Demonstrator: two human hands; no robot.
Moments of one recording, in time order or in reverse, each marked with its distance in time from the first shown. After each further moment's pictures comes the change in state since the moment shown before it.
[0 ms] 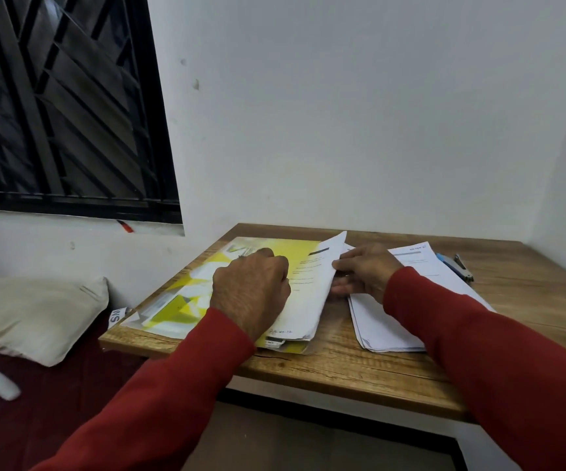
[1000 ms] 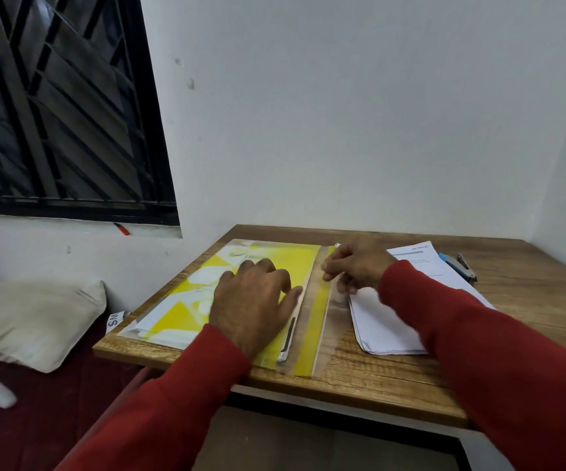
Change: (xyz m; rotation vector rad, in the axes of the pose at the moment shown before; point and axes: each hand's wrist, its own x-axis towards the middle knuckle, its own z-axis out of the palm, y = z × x) left_hand -0.005 -0.009 0.021 -0.038 0.001 0.129; right_hand 0.014 -0.005 0.000 -0.352 -0.101 -0.154
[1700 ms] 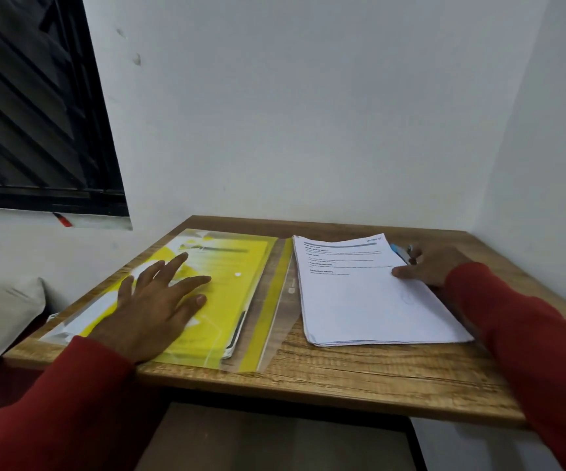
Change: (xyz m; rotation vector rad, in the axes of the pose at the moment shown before) left_hand -0.019 -0.075 0.037 -0.185 -0.331 -0.106; right_hand -0.031 0.084 -0.160 -0.793 0.316 0.242
